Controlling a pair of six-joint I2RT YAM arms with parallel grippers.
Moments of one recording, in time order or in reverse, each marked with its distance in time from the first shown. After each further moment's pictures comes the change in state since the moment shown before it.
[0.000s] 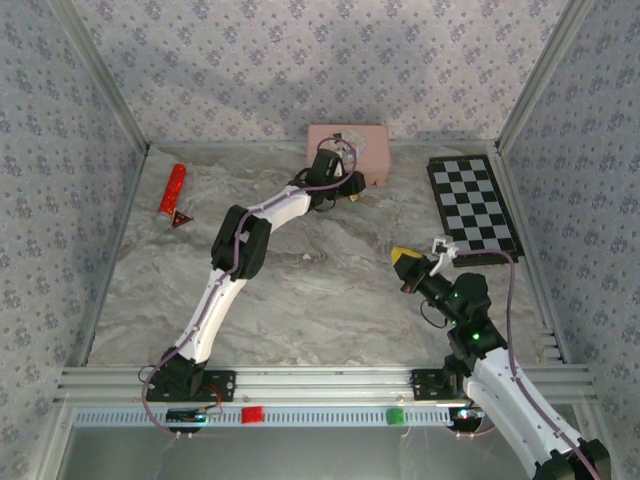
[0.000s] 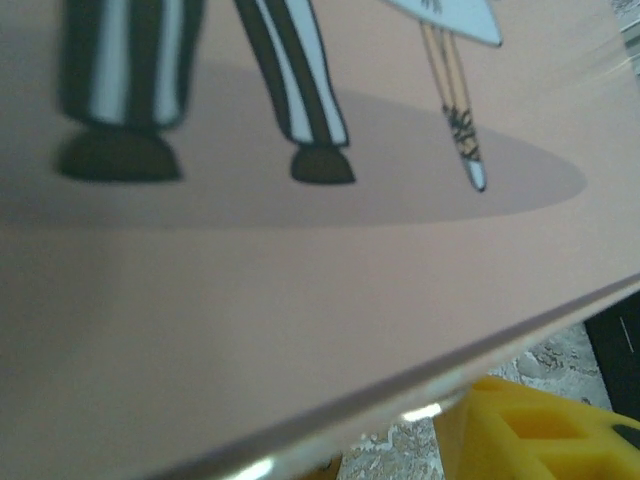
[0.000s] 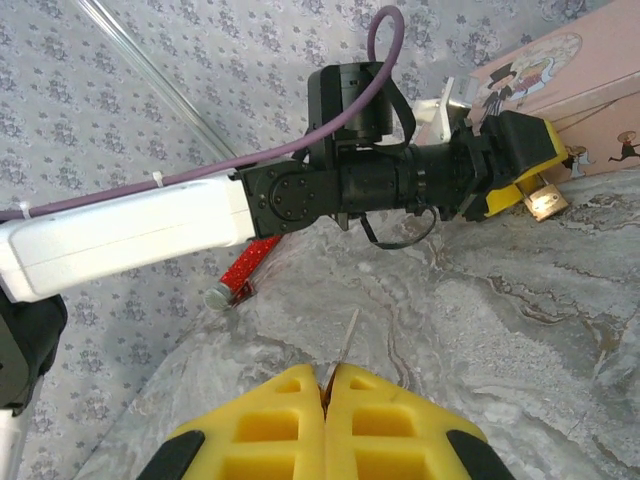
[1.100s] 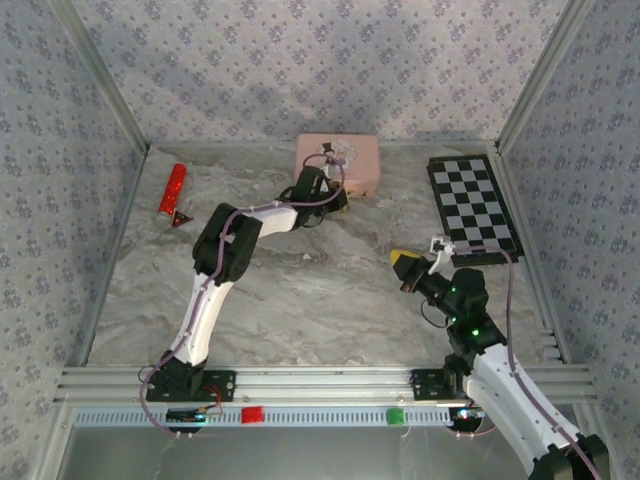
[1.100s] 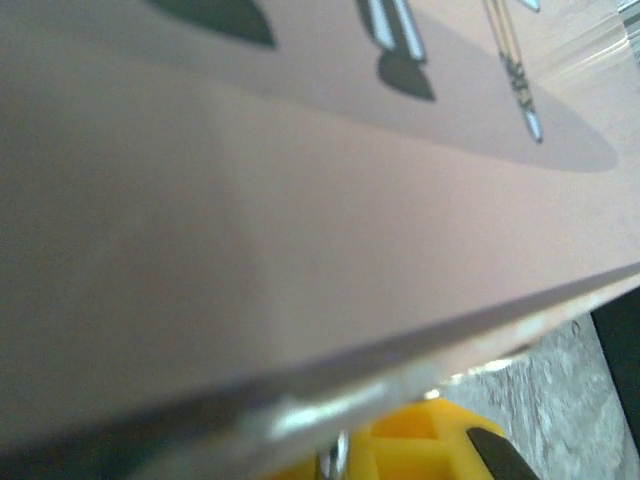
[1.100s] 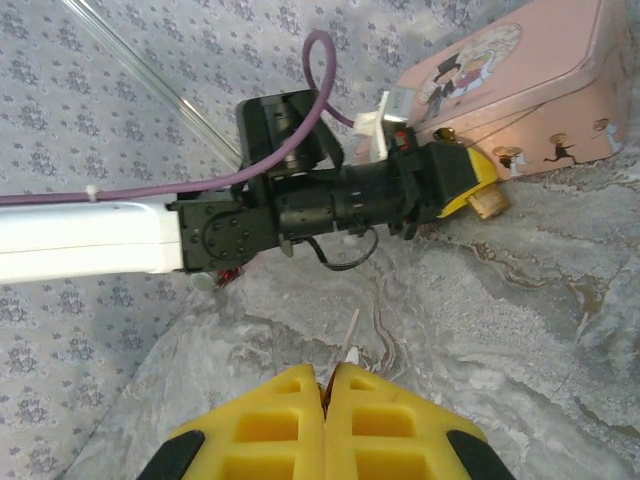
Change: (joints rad) left arm 0.025 -0.255 -0.544 0.321 0.027 -0.027; right arm -0.018 0.063 0.026 -0.049 -0.034 0.007
